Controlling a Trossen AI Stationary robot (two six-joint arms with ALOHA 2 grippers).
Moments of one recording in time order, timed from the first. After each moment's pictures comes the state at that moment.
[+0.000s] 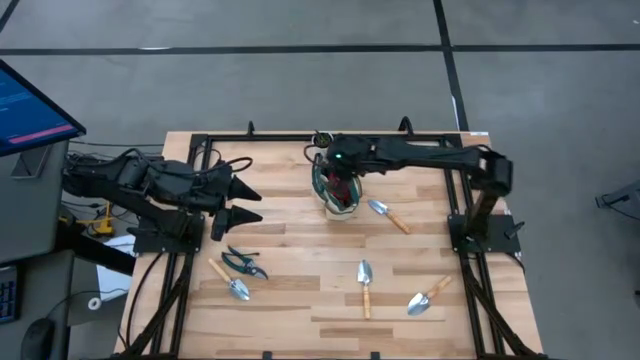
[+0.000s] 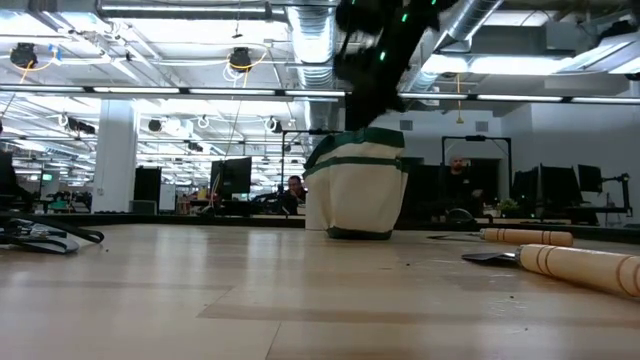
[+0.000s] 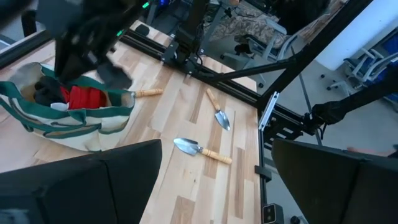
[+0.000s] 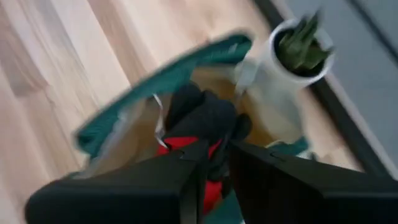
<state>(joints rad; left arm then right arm) -0.28 0.98 1.30 -0.73 -0.25 -0.58 -0.26 1.80 1.49 -0.71 0.21 0.14</state>
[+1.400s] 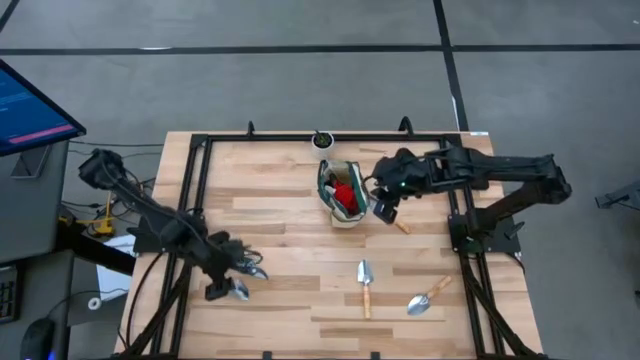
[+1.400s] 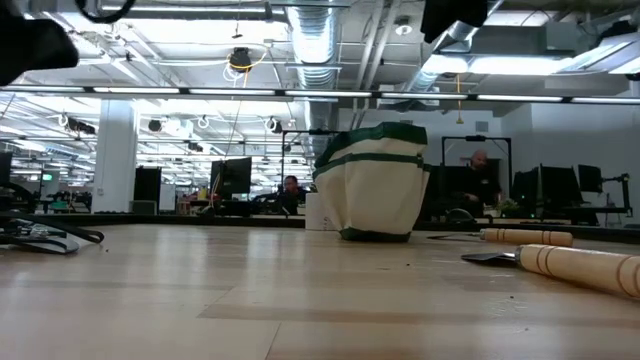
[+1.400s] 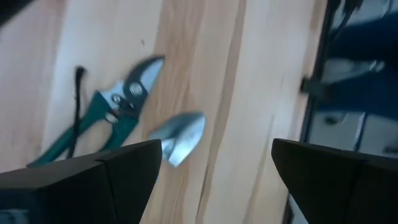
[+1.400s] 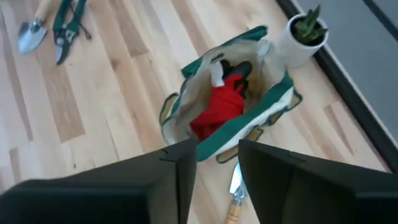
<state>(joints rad) -0.64 1.13 0.87 -0.86 0.00 -0.88 0.06 1.36 1.49 -1.11 0.30 0.37</state>
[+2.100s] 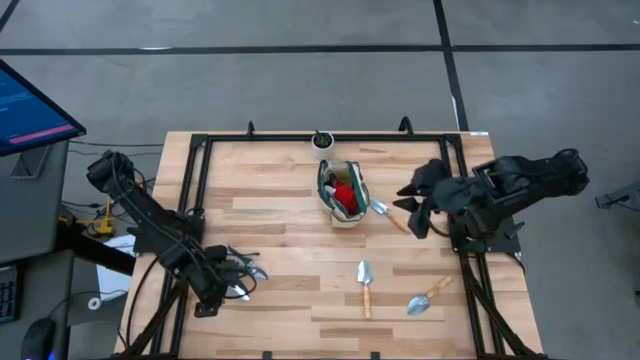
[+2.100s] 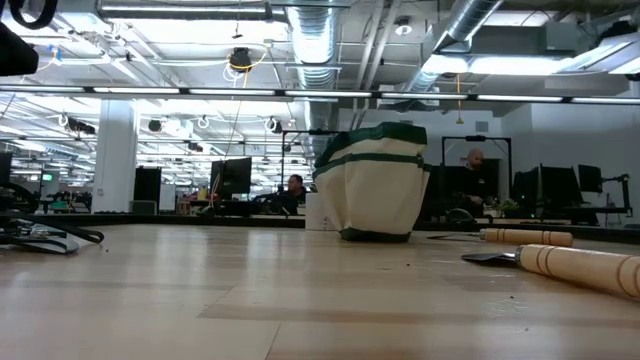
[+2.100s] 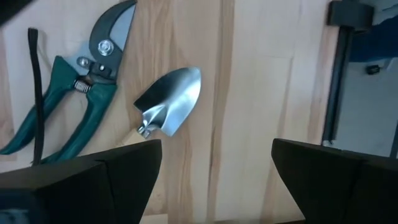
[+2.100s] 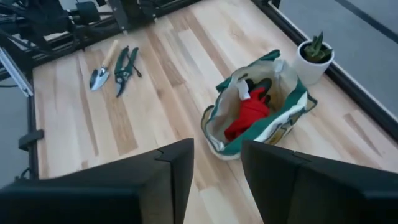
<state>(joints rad) -0.81 1.24 0.86 -0.87 -0.01 -0.87 0.35 1.15 1.45 -1.13 0.50 0.64</state>
